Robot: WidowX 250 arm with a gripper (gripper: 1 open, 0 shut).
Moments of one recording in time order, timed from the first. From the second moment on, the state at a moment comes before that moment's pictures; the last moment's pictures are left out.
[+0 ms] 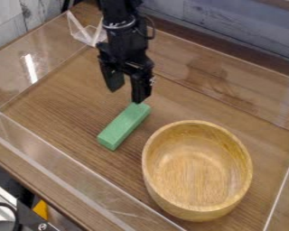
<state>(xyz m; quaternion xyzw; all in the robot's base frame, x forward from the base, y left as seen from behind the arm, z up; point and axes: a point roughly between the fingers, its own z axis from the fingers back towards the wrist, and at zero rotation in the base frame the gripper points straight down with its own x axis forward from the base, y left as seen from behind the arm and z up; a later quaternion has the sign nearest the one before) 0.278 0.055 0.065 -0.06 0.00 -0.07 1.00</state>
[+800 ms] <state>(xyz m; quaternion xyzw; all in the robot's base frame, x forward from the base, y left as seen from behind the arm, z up) 0.285 0.053 0.068 -0.07 -0.02 -0.03 1.00</state>
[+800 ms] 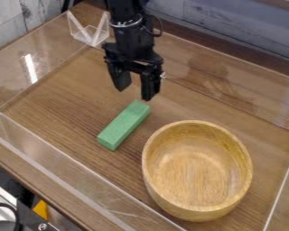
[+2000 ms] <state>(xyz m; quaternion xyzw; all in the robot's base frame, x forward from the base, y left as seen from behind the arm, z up) 0.292 0.055 0.075 -0.07 -0.04 0.06 0.99</state>
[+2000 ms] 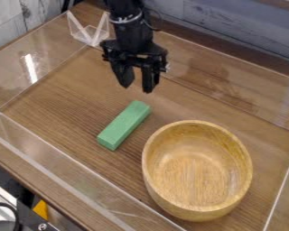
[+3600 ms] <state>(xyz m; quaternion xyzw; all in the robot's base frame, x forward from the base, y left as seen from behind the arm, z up) 0.279 0.050 0.074 -0.05 -0.07 0.06 0.99</state>
